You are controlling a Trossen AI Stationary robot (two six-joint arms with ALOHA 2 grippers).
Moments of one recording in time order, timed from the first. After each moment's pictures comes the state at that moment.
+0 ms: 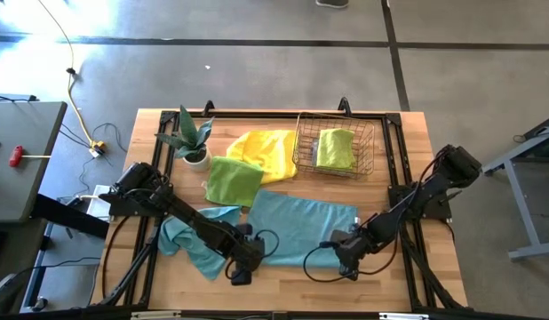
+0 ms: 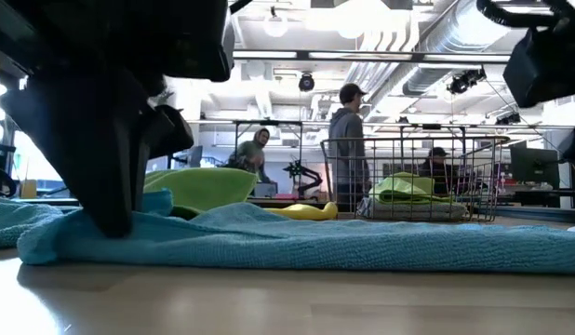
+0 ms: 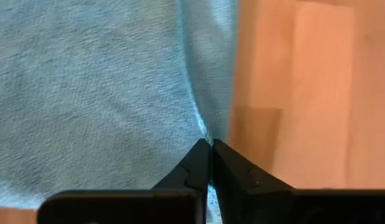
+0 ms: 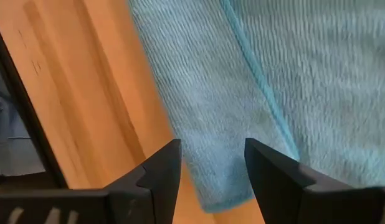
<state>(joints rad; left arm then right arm) -0.41 1.91 1.17 -0.45 -0.03 -0.57 0.65 1.56 0.80 -0.43 -0.08 1.02</state>
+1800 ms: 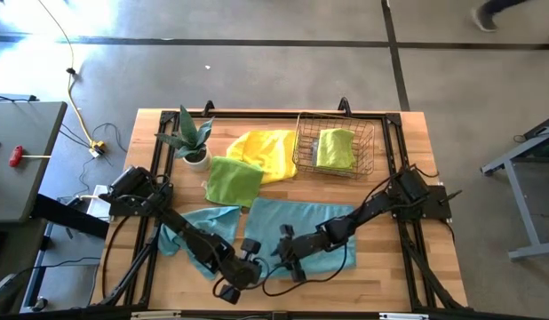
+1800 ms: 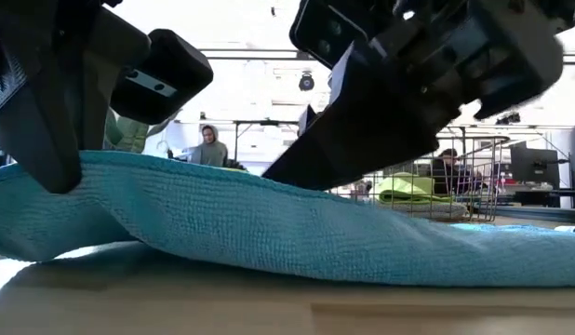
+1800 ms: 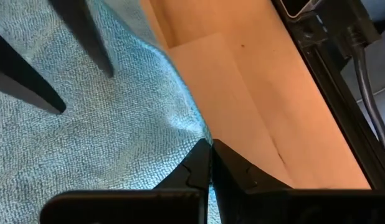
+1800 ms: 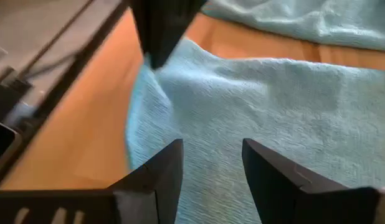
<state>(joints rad) -0.53 1.90 1.17 -0.29 -0.12 -0.23 0.44 2.04 1.04 0.42 0.08 0.21</state>
